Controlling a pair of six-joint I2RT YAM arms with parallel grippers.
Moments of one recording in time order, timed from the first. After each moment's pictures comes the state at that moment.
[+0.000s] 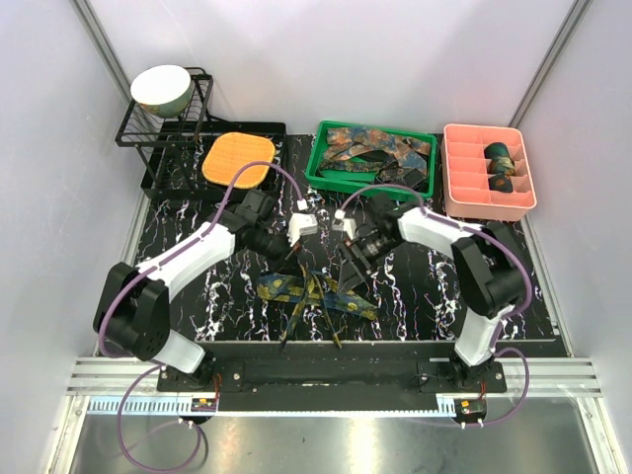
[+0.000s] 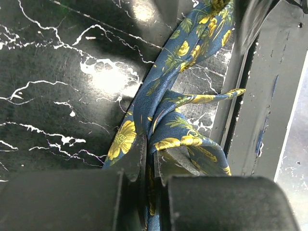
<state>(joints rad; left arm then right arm) -0.48 1.49 1.02 -0.65 0.77 0.47 0.49 1.80 1.15 -0.73 -0.98 -0.20</state>
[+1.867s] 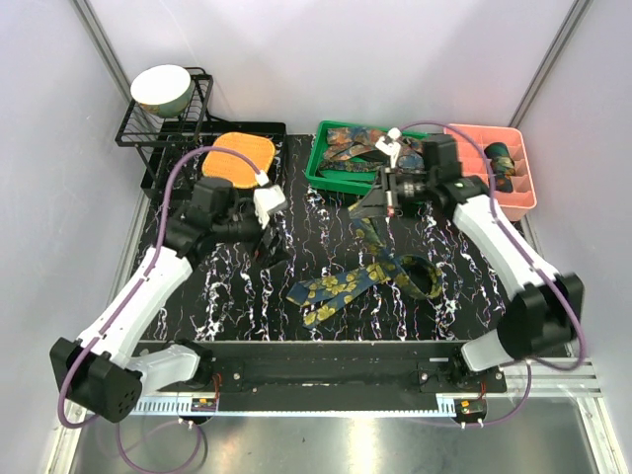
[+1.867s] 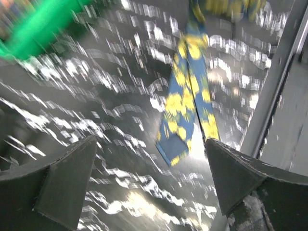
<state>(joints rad) -0.40 1.13 1.10 -0.62 0.65 0.38 0.29 1.43 1.33 -0.47 -1.11 0.32</state>
